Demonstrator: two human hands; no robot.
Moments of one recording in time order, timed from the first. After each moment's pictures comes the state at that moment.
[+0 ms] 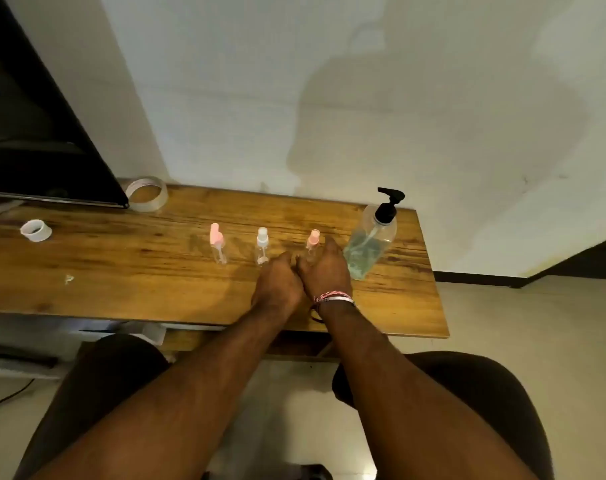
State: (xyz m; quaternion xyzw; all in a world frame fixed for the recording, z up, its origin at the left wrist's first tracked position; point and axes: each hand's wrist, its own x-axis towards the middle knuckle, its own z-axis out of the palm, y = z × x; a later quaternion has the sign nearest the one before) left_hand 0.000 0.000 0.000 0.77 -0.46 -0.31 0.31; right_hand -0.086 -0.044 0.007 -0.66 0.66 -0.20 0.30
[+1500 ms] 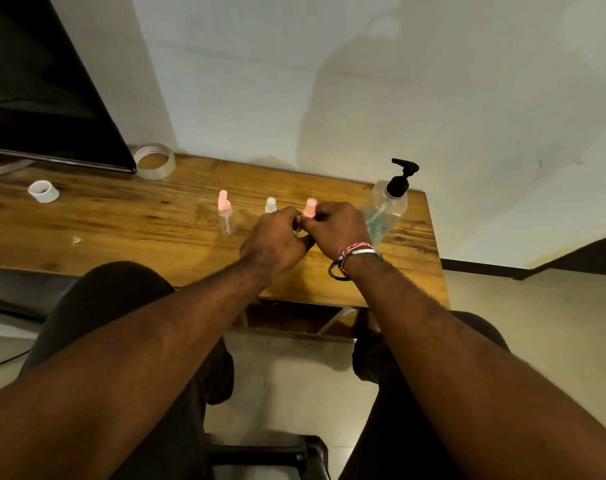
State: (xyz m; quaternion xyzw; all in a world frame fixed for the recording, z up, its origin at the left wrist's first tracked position) left_hand 0.025 0.011 0.041 0.75 -0.53 -0.26 0.30; right_hand -0.095 -0.045 0.058 -0.73 0.57 -0.22 0.31
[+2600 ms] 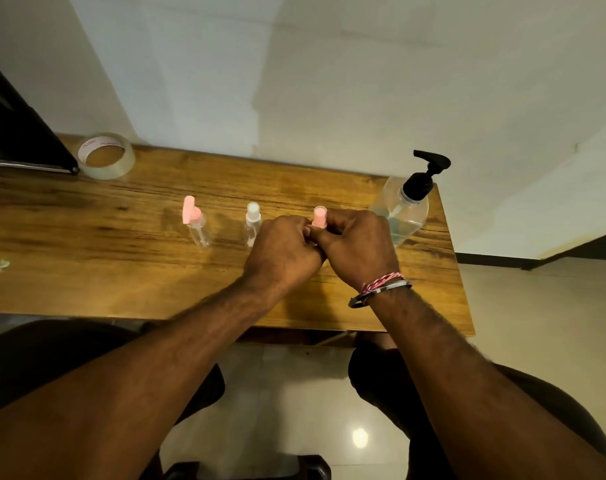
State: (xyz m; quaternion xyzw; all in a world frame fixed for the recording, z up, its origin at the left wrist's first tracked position) left_hand 0.012 -0.028 0.014 0.71 -0.53 -0.32 0.32; right_hand -0.116 -0.066 0.034 -0.73 0.56 -0.26 0.30
